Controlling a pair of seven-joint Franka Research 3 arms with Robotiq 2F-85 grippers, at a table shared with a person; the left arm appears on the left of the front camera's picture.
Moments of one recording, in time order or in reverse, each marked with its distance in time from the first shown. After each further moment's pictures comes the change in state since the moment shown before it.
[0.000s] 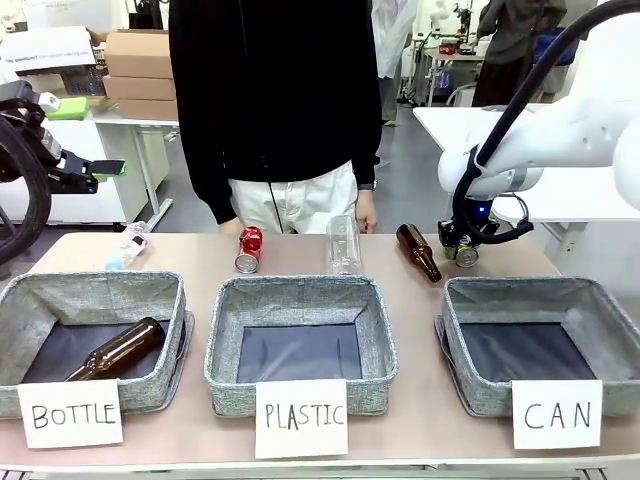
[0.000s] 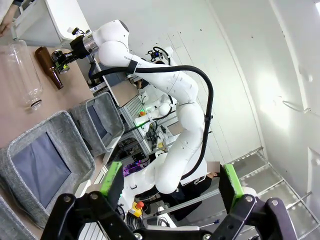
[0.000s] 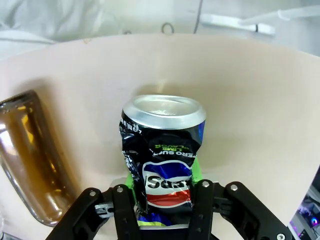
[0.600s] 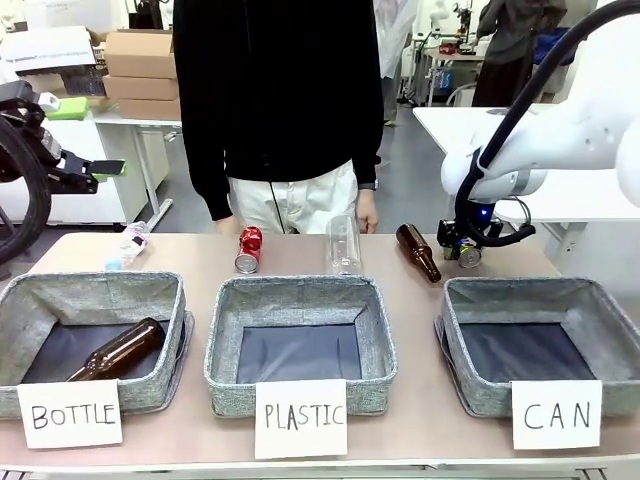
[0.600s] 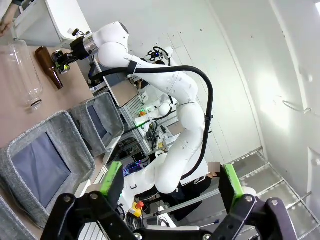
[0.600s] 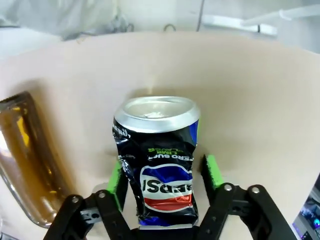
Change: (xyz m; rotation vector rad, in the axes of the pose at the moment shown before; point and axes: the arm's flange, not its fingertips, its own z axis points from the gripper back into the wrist) left arm 0.000 0.000 0.000 0.000 0.000 0.000; right arm -0.003 -0.005 -0.004 0.012 -0.011 -0.008
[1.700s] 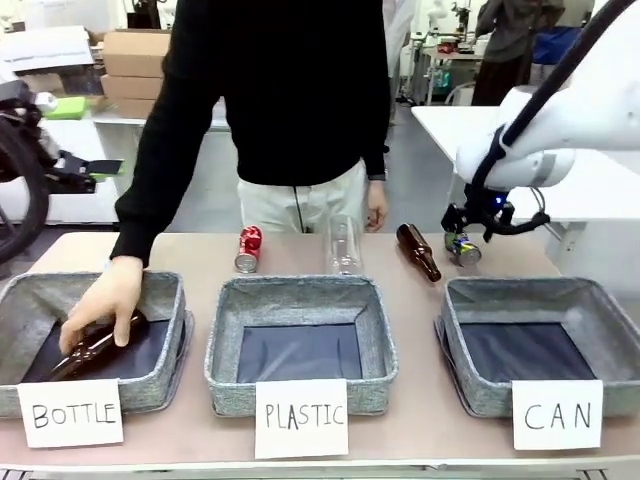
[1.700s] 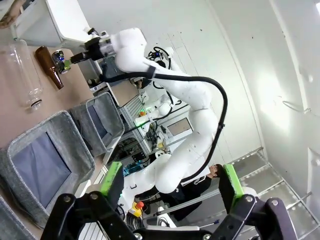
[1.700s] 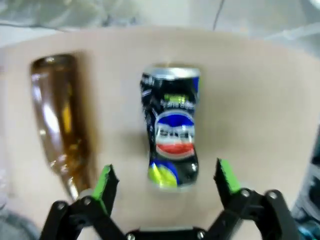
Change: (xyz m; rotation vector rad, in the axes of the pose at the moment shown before) left arm 0.000 0.000 0.000 0.001 0.000 0.001; right arm -0.027 -0.004 0.041 0.058 -0.091 0.059
